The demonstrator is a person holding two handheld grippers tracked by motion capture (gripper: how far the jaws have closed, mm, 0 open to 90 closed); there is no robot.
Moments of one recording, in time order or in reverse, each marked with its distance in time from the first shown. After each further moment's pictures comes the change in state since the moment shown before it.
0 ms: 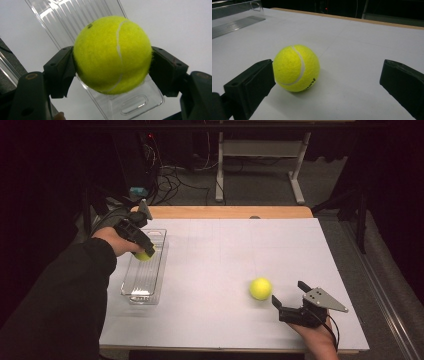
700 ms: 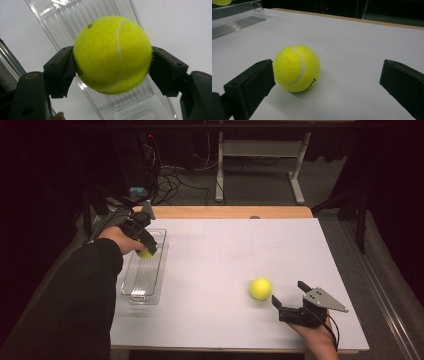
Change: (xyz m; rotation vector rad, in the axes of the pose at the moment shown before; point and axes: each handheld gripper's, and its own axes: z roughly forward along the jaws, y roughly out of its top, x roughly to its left) left arm 0.008 0.017 0.021 0.015 0.038 -0.035; right arm 0.000 0.000 0.000 -0.002 0.003 0.002
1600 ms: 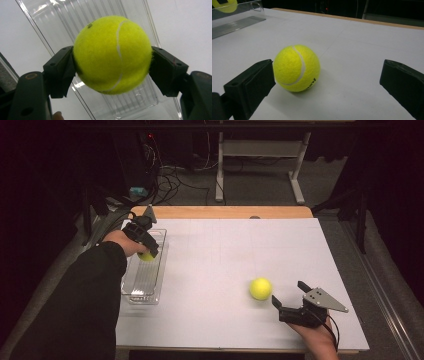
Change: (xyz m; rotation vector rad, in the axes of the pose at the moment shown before) left arm 0.006 0.006 0.022 0.022 -0.006 -0.028; right arm 0.000 0.000 0.000 0.000 0.000 -0.001
